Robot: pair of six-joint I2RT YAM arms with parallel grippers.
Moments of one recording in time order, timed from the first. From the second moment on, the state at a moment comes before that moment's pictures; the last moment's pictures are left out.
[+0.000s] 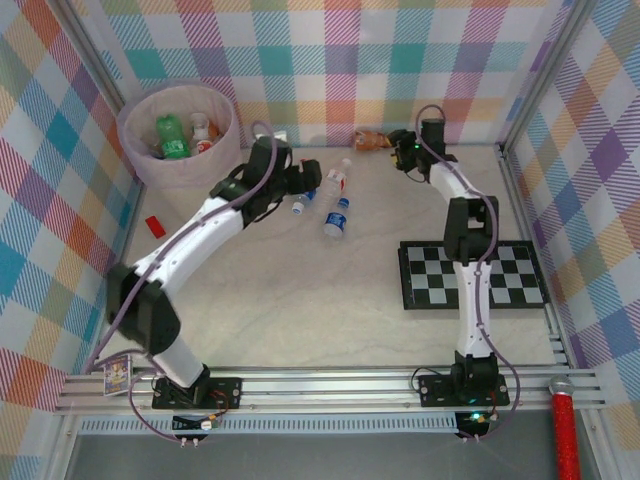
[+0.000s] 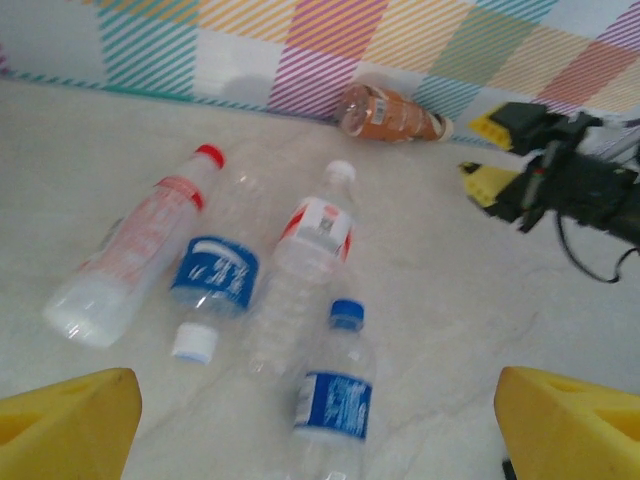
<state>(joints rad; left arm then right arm) -0.52 1.69 1.57 -0.46 -0.14 -0.49 0.09 2.58 2.21 -0.17 -0.43 1.22</state>
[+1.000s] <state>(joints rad) -0.41 2.56 2.55 -0.44 0.13 -0.68 0.16 2.96 2.73 -0.22 -0.29 1.33</state>
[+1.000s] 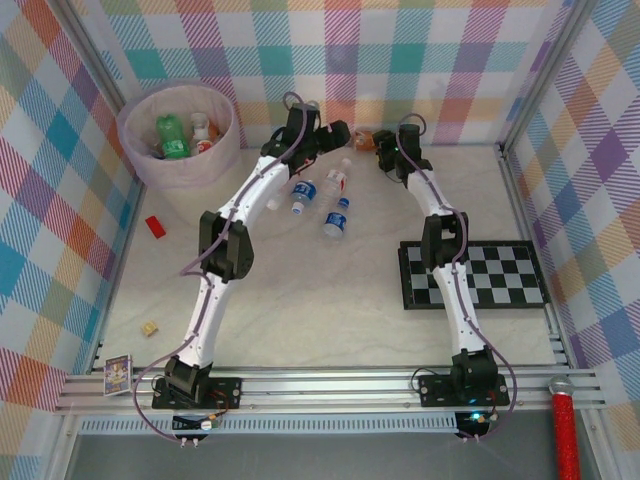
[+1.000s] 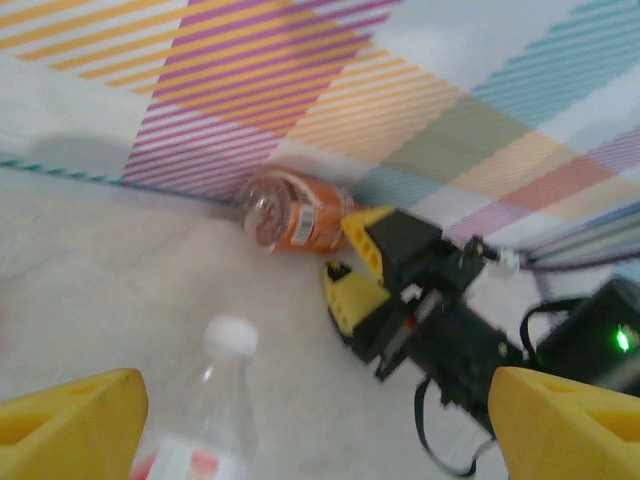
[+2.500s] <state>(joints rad) -0.43 1.96 1.55 0.21 0.30 -0.95 0.14 2.95 2.74 -0.27 -0.17 1.28</state>
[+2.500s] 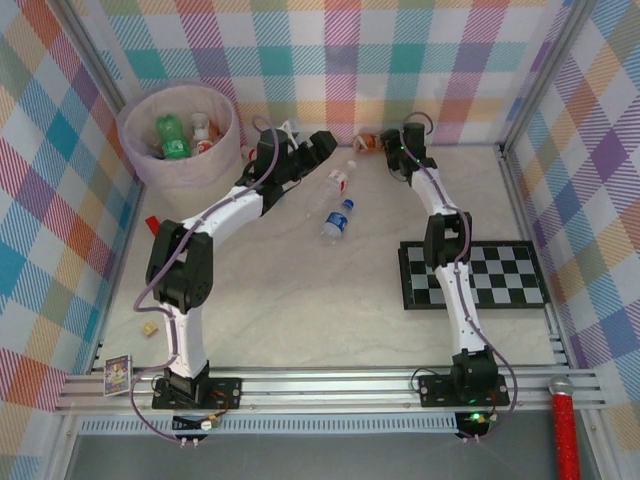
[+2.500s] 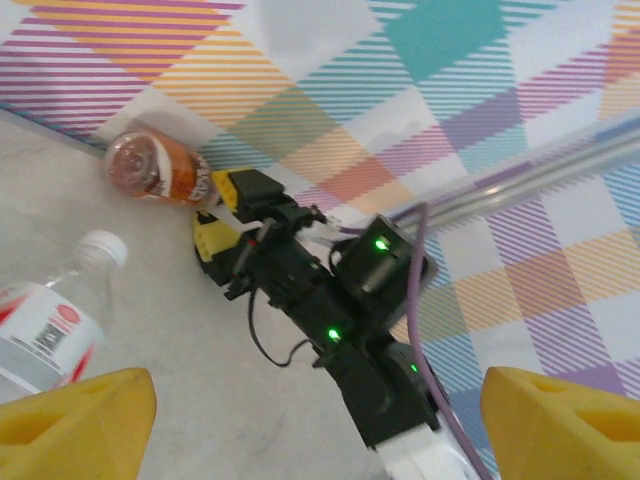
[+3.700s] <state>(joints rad) -0.46 1.74 1.42 0.07 0.21 -0.78 0.16 2.94 2.70 -0.08 -0.21 1.18</state>
